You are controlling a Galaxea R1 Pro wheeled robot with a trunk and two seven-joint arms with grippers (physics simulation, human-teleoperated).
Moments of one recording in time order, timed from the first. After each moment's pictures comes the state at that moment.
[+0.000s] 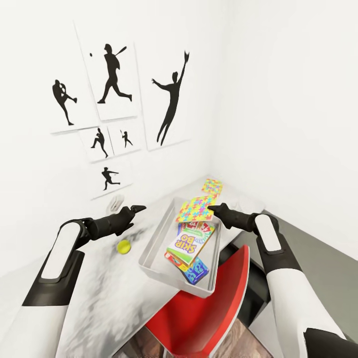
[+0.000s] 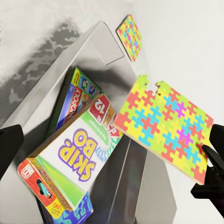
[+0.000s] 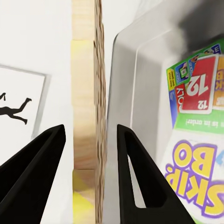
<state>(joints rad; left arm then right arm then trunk) -0.64 0.08 0.00 -1.48 1.42 0.86 0.57 -0.84 0.04 -0.19 -1.00 -0.93 0.90 -0.06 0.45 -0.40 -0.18</state>
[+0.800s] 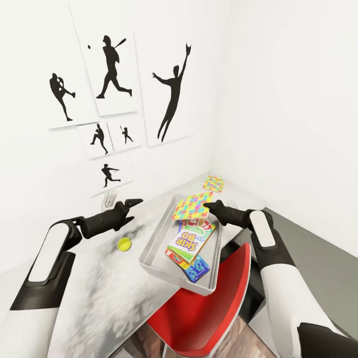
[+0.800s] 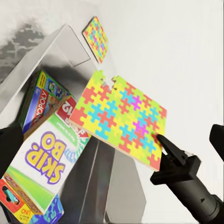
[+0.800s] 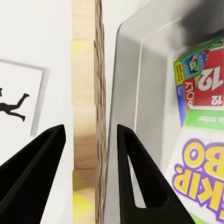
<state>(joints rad) -0.63 0.12 0.02 -1.51 1.52 0.87 0.44 -0.87 0.07 -0.18 -0.99 -0.92 0.90 -0.09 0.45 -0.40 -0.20</state>
